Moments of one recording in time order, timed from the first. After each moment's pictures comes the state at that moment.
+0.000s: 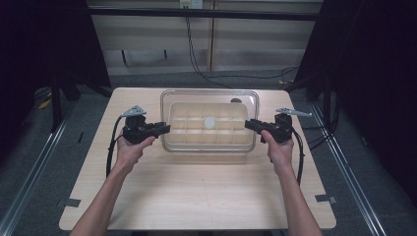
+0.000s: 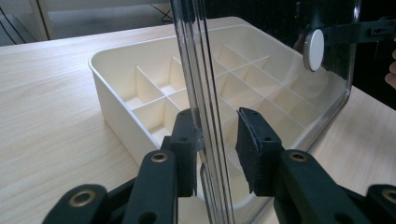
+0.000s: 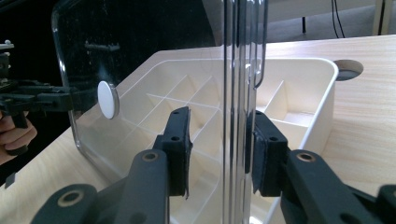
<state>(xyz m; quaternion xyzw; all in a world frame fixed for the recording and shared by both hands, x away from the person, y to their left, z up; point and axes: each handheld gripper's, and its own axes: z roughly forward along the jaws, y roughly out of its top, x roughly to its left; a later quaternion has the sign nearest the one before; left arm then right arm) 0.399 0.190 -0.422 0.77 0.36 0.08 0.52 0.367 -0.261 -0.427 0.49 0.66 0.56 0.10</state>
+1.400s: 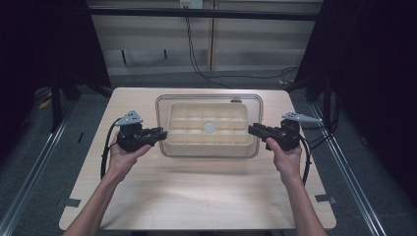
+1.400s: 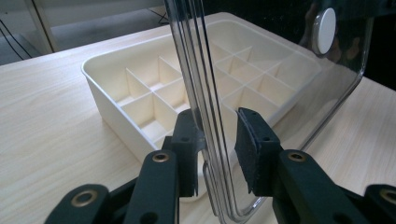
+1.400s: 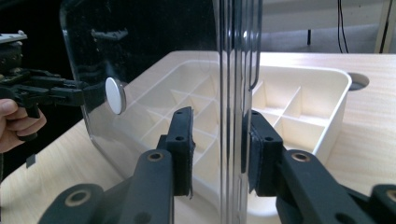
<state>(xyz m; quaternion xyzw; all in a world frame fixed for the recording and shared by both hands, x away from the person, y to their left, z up) 0.363 0.195 -0.405 0.80 0.32 0.11 0.50 0.325 -0.257 -0.399 0.46 0.68 0.56 0.12</state>
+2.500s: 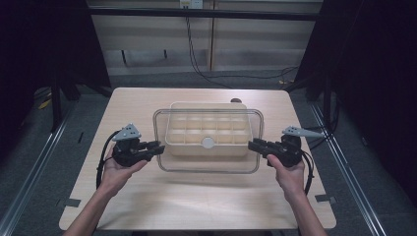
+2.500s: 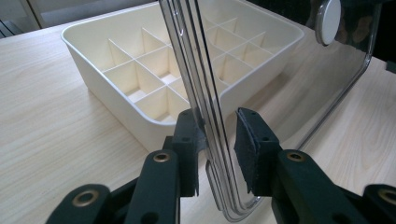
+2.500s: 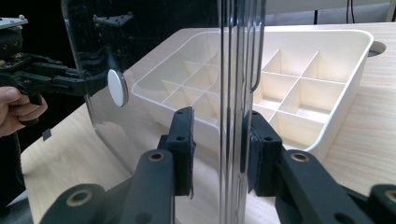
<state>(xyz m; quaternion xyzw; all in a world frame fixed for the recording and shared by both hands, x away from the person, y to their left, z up) 0.327 0.201 -0.410 0.81 0.31 0.10 0.48 0.284 -0.250 -0.405 0.46 0.69 0.54 0.10</state>
